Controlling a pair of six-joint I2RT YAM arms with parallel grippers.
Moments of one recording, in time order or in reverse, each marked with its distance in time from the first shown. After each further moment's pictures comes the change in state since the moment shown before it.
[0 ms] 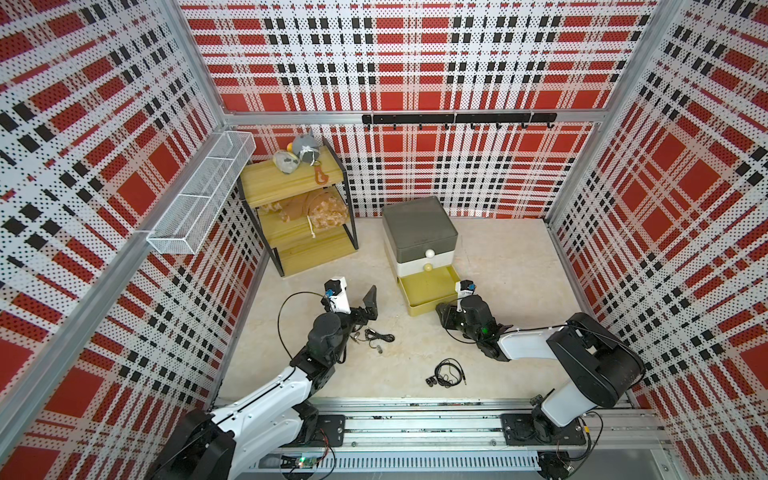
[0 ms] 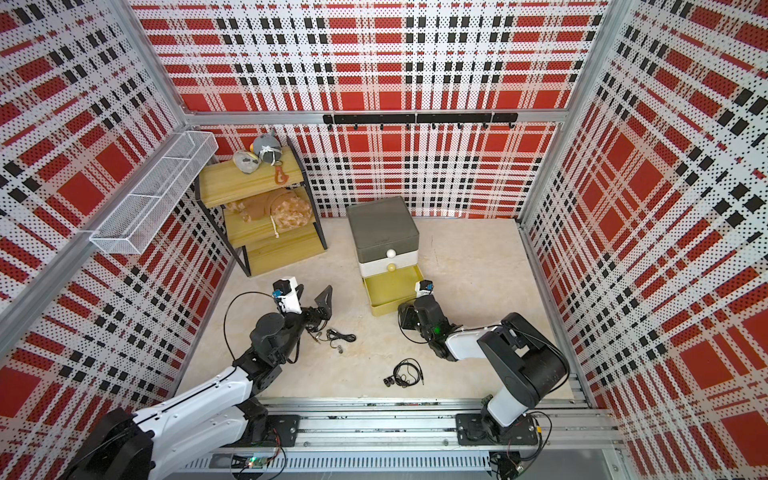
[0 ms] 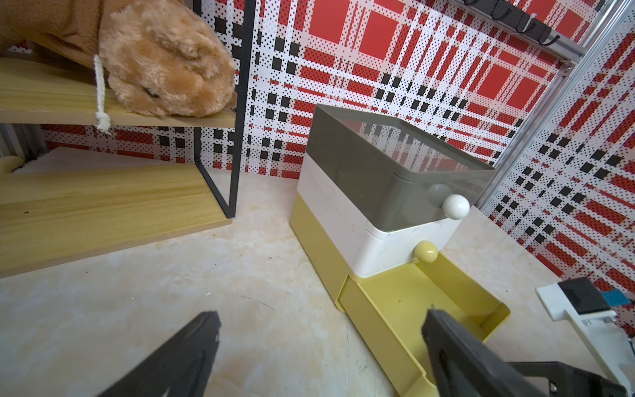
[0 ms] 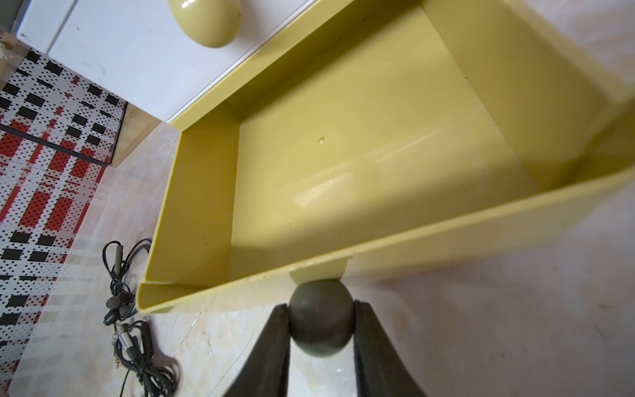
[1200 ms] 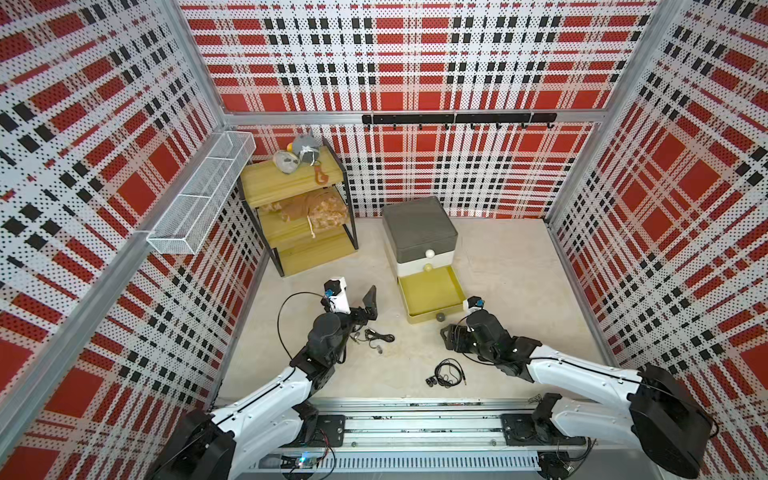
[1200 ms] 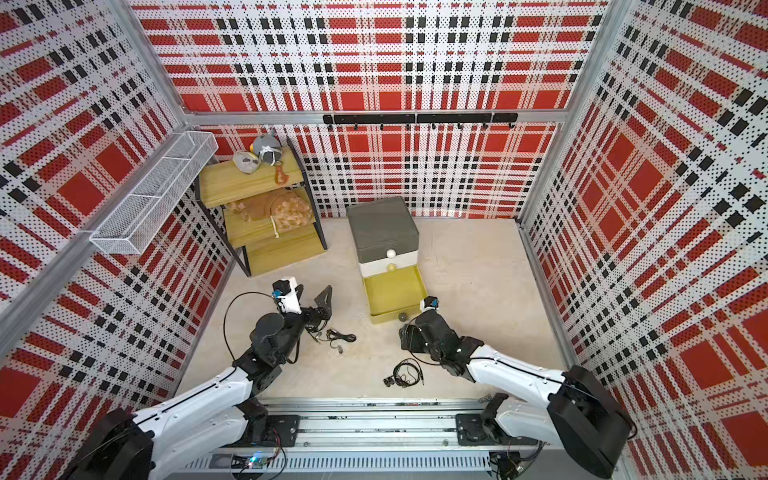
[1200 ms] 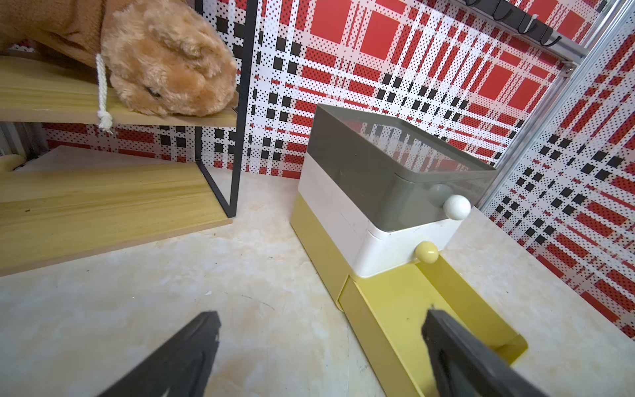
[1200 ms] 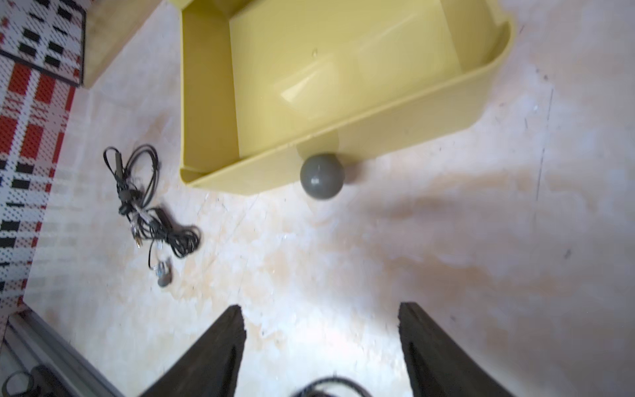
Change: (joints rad) left arm 0.005 0.000 -0.002 0.000 -0.001 -0.005; right arm 0.163 -0.461 -0.024 -0.675 0.048 0.093
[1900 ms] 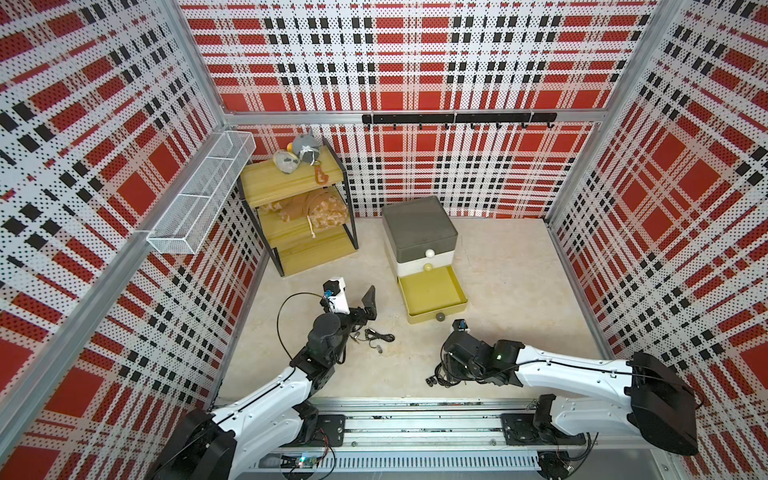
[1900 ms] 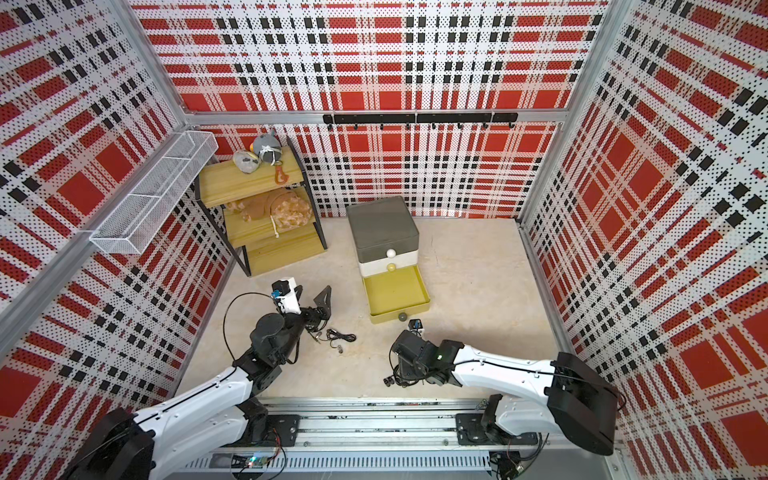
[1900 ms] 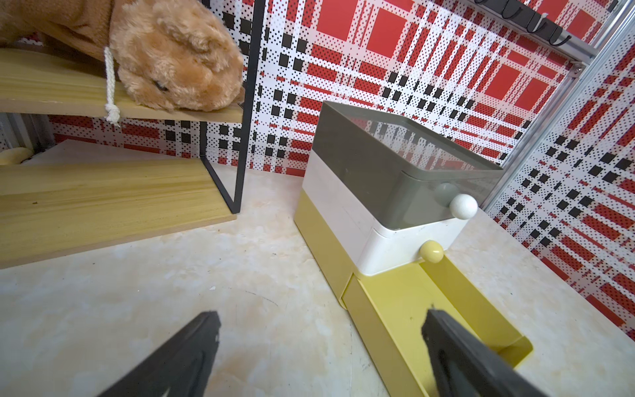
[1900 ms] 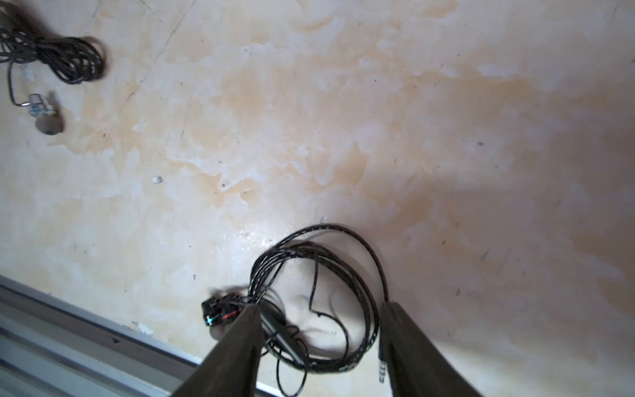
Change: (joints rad) left arm 0.004 0.001 -0.006 0.000 -0.009 -0.011; right arm 0.238 0.127 0.144 -0.384 0.063 0.087
